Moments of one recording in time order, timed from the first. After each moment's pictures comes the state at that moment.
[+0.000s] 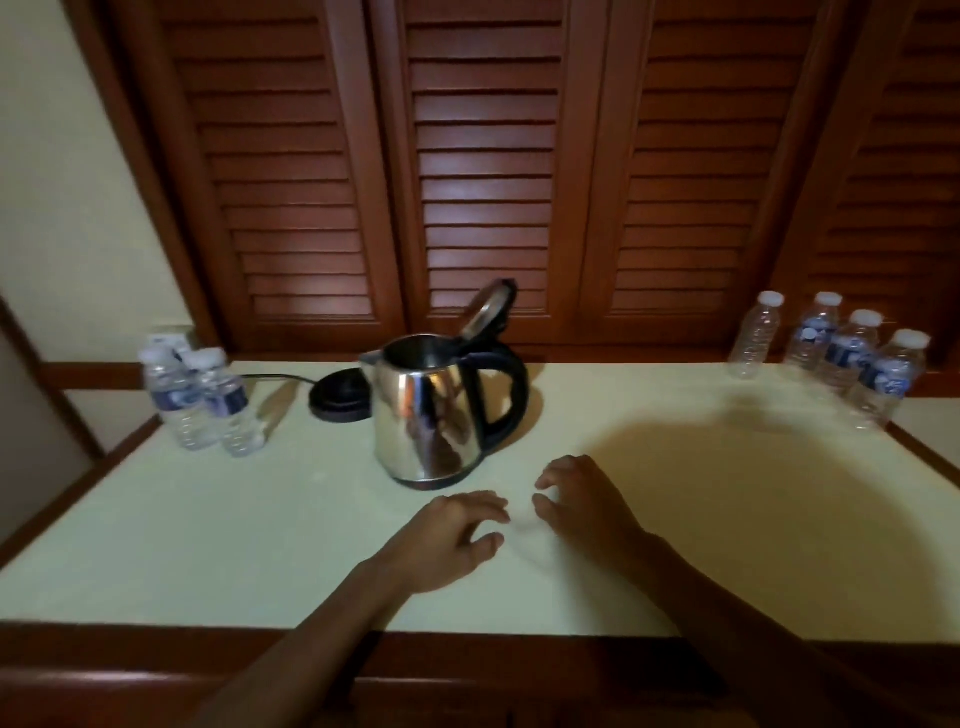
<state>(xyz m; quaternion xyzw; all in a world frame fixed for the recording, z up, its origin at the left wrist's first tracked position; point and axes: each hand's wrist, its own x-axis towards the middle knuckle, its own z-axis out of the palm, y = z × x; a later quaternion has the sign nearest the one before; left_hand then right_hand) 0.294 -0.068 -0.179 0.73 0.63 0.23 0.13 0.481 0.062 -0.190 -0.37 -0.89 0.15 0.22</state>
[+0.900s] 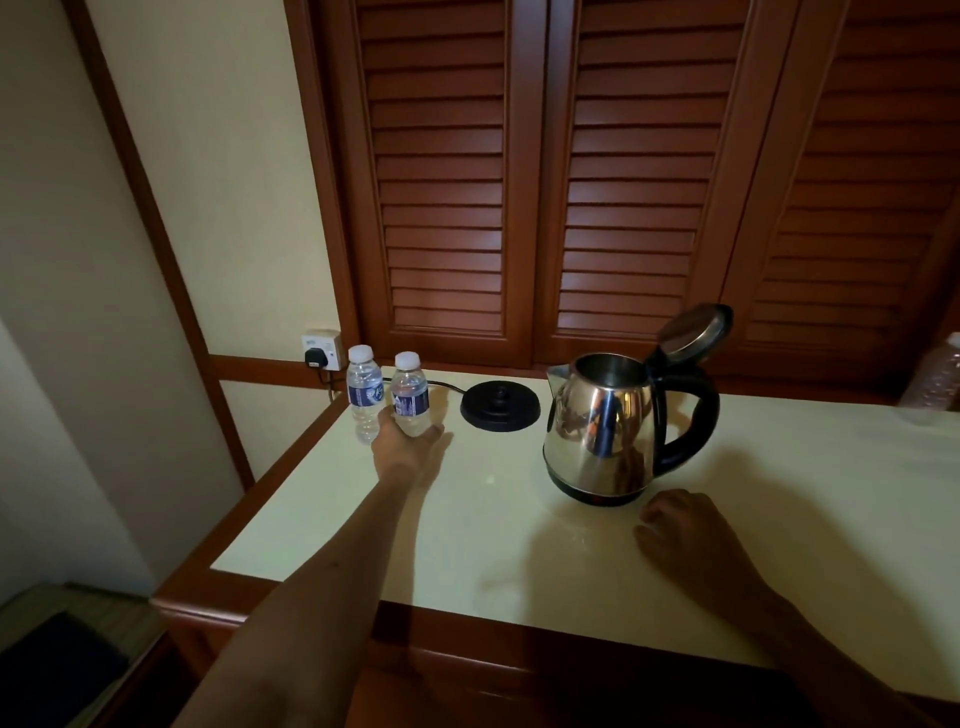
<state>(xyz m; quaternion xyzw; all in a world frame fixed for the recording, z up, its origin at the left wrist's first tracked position) 0.067 -0.117 -0.148 0.22 0.76 0.59 0.14 0.403 -0.001 -0.190 -0.39 -0.89 0.10 0.23</state>
